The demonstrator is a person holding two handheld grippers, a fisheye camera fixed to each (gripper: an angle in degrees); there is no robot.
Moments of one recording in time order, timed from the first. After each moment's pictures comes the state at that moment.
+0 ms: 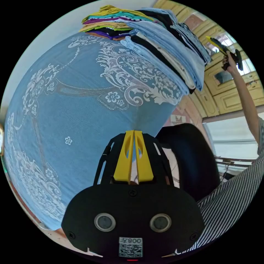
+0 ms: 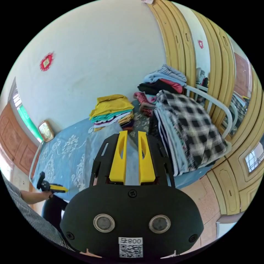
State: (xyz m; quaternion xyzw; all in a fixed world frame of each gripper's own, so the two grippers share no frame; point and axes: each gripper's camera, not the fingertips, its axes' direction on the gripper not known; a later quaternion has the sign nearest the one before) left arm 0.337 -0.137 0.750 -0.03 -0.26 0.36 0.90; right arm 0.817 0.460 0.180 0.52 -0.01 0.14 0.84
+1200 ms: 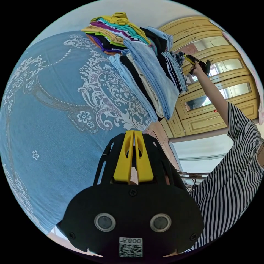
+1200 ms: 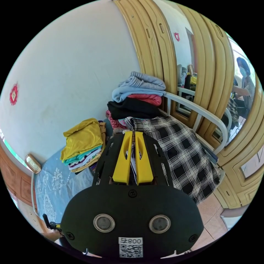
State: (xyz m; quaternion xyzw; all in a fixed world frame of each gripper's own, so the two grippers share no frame) left arm 0.303 -0.096 0.700 -0.01 -0.10 0.36 0.93; right arm 0.823 0.481 -0.009 0.52 -0.01 0.23 0.82
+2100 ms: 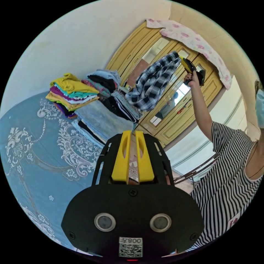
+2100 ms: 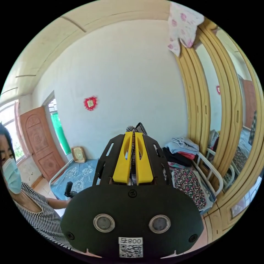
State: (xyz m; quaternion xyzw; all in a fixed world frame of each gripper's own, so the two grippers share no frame) left arm 0.352 0.127 0.519 0.12 0.06 0.54 0.83; right arm 0.509 0.778 -0.122 0.68 -0.05 -0.05 0.73
